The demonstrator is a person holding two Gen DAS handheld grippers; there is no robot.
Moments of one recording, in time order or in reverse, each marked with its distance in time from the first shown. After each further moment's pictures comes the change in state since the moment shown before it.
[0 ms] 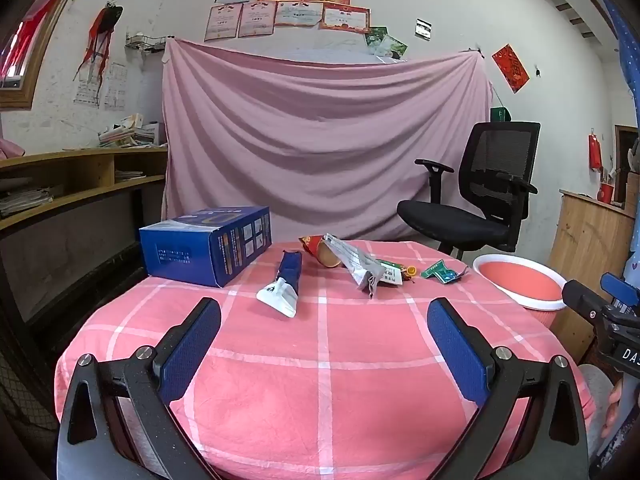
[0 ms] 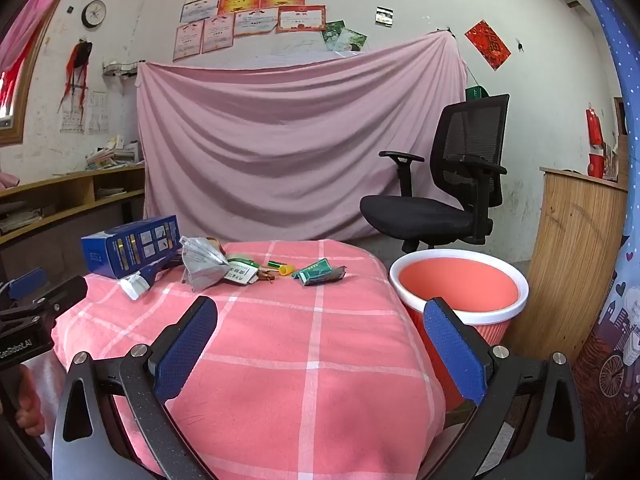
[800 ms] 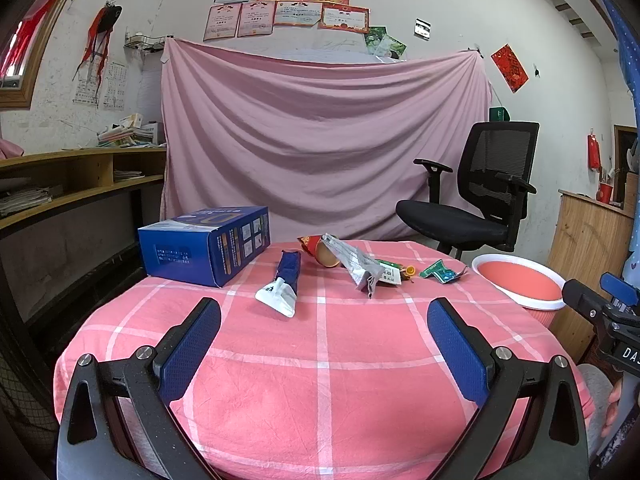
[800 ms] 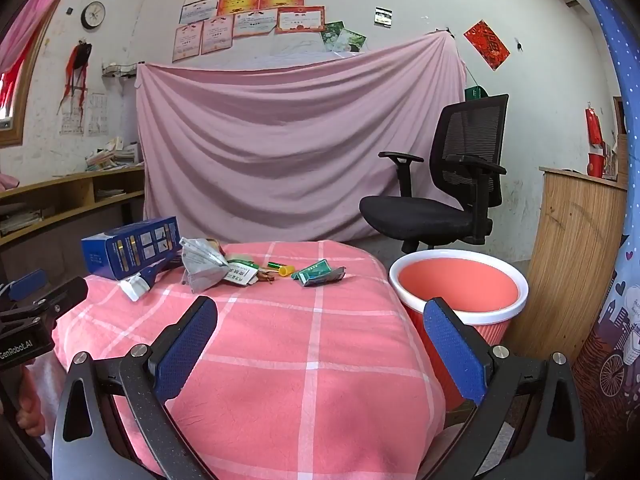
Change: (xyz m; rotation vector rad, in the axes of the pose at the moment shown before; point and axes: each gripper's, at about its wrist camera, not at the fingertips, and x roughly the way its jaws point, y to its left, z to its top) left arm -0.004 -0.001 0.001 -0.003 0.006 -0.003; right arm 0.000 0.000 0.000 0.001 -0.001 0.000
